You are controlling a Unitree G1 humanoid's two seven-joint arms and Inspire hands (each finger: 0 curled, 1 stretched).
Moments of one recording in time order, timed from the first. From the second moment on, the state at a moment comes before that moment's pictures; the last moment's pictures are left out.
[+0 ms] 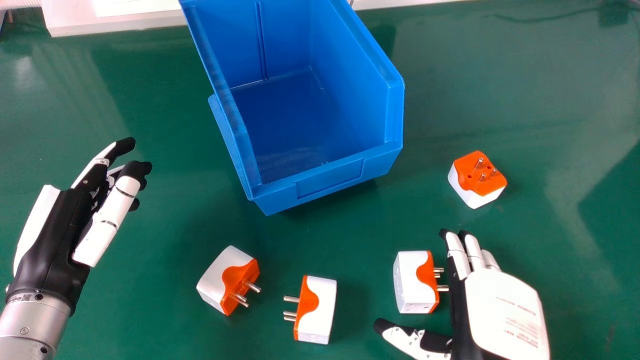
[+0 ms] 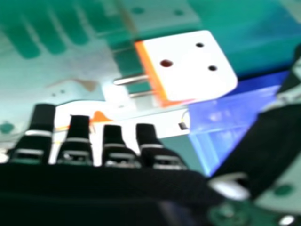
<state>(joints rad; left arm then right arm) 0.24 0.38 0.28 -0.09 0.00 -0.09 -0.21 0.51 -0.03 0.45 -0.25 -1.16 0.36 -0.28</state>
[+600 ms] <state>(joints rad) 0.25 0.38 0.29 -0.11 0.00 -0.07 -0.22 0.38 -0.03 0.47 -0.24 -1.14 0.45 -0.13</state>
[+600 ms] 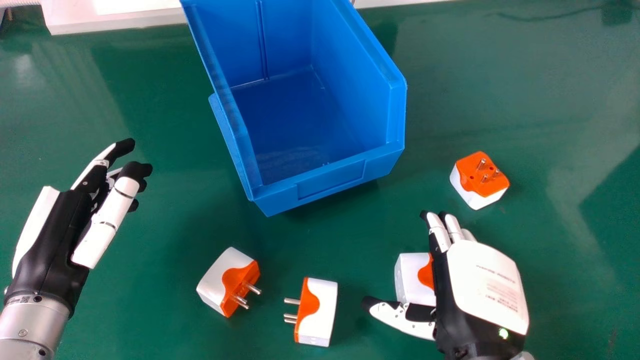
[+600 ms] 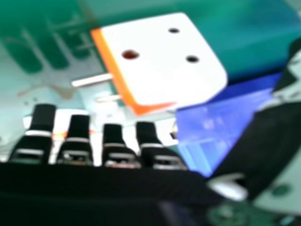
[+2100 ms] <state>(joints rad) 0.27 0.38 0.30 -0.14 -0.02 -0.07 -0.24 0.28 -0.11 0.51 -0.32 -1.23 0.52 0.15</state>
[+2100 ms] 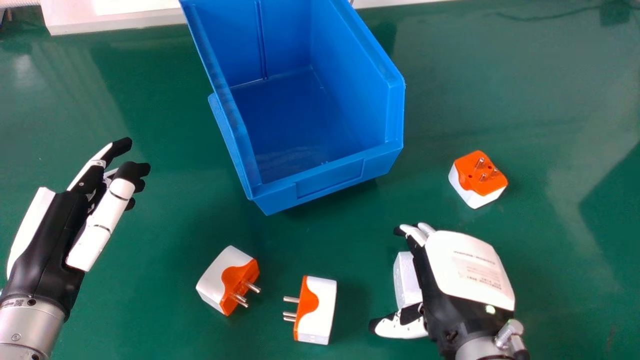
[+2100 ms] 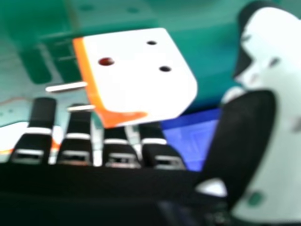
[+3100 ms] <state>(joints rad) 0.27 0.38 0.32 -0.15 -0.04 -0.06 -0.25 0.21 -0.31 0.43 -0.37 -1.15 0.38 0.36</state>
